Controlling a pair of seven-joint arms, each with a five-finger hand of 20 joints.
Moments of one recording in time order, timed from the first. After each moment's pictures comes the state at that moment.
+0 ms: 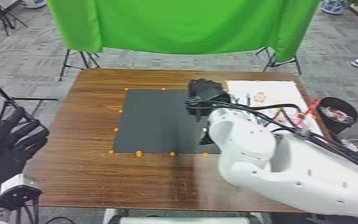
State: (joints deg) left arm 149.4 -50.5 -112.2 -131.9 27.3 19.6 24.0; right arm -42.3 -50.2 17.3 -116.8 -112.1 -1.8 56.3
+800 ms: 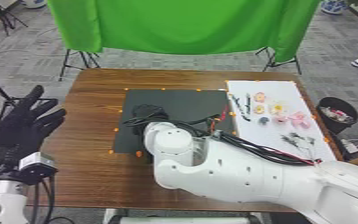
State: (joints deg) left arm 136.4 -47.9 -105.9 -129.4 29.6 18.4 20.4; right arm -40.0 -74.3 10.0 -96.5 -104.6 -5.4 56.7
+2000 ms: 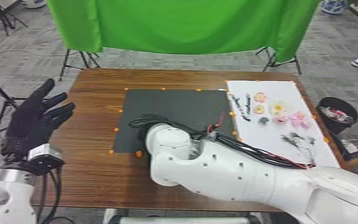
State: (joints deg) left arm 130.8 -47.8 -103.6 -127.8 31.3 16.8 16.7; right arm -42.0 -76.2 11.1 -92.5 -97.0 -3.9 60.3
